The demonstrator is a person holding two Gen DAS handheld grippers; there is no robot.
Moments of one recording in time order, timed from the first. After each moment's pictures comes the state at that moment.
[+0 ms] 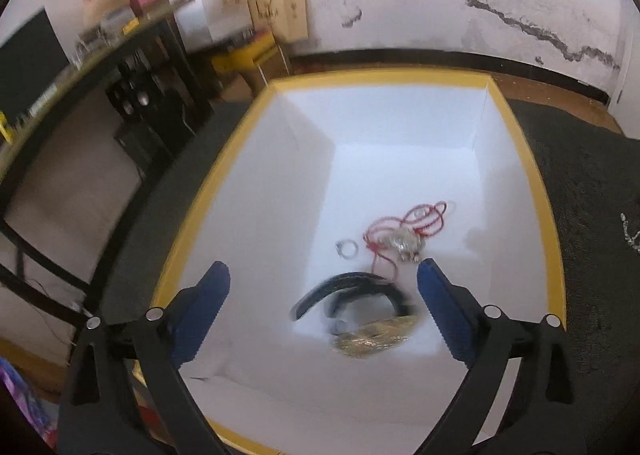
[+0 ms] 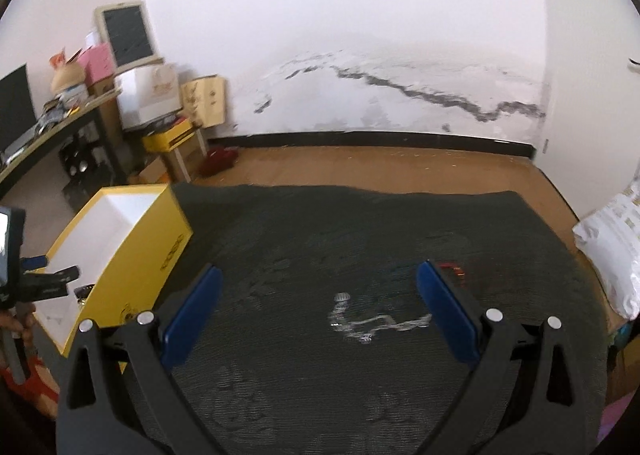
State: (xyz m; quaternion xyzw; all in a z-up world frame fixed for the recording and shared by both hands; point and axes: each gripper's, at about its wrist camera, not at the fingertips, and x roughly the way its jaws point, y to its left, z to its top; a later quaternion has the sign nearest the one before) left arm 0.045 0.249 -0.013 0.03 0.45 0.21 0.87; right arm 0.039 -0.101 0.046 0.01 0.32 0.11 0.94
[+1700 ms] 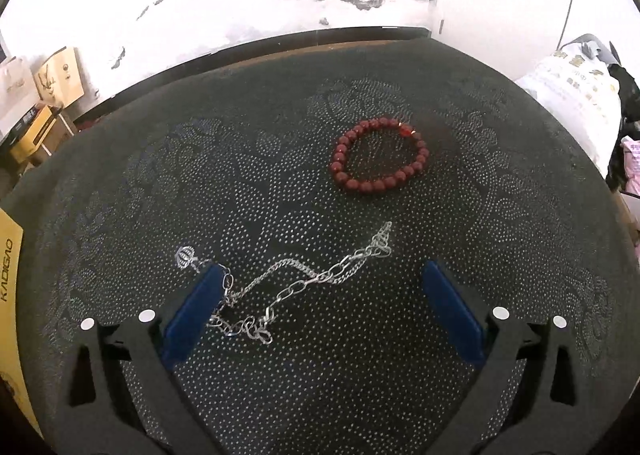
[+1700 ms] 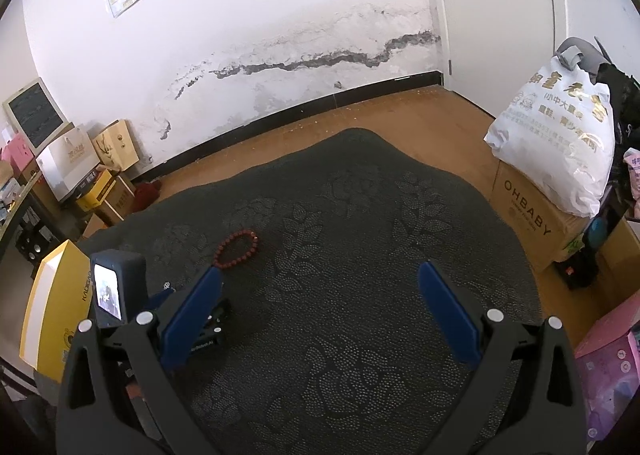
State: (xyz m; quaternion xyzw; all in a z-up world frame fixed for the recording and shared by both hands) left arm 0.159 -0.153 -0.122 0.07 0.46 -0.11 0.88; right arm 0.021 -0.346 0.011 0.14 0.37 -0.01 0.92
